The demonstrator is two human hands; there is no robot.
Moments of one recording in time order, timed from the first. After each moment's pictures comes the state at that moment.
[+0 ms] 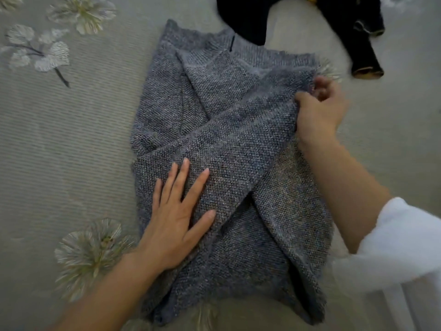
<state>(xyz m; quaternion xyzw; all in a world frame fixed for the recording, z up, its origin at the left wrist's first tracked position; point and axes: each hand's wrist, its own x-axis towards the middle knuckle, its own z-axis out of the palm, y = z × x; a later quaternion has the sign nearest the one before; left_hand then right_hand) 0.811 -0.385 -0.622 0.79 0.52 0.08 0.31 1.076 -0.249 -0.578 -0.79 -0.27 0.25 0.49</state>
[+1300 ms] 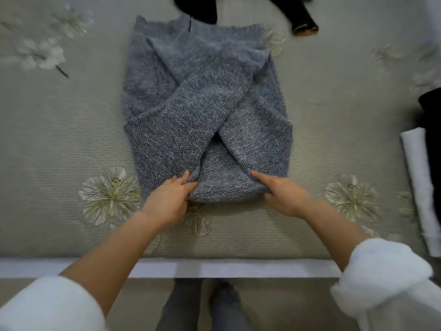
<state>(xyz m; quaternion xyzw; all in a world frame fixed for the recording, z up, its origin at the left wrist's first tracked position) 0.810 -0.484 -0.587 0.83 0.45 -0.21 0.25 1.072 -0.553 -0.574 -0.68 -0.64 0.34 -0.13</state>
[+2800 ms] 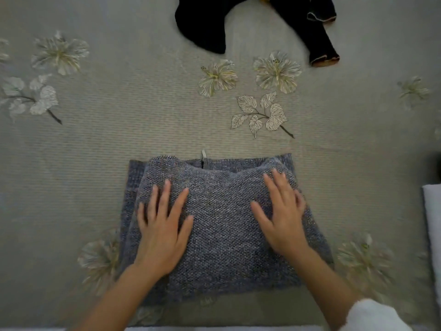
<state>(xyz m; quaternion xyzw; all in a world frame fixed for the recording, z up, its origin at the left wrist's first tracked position) 0.816 -0.403 -0.591 0.79 0.56 -0.02 0.26 1.063 -0.458 -0.577 -0.79 -0.56 0.22 0.12</state>
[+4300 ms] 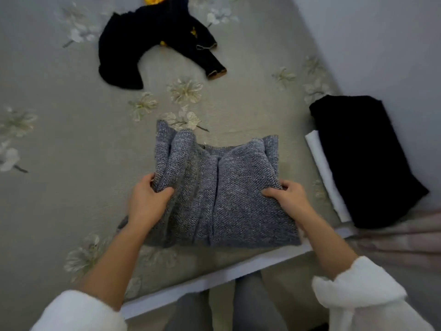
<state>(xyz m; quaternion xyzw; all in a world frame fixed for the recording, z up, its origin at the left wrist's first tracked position) 0.934 -0.443 -0.429 0.67 0.60 0.09 0.43 1.176 -0.609 -0.420 -0.83 -0.12 0.41 0.35</state>
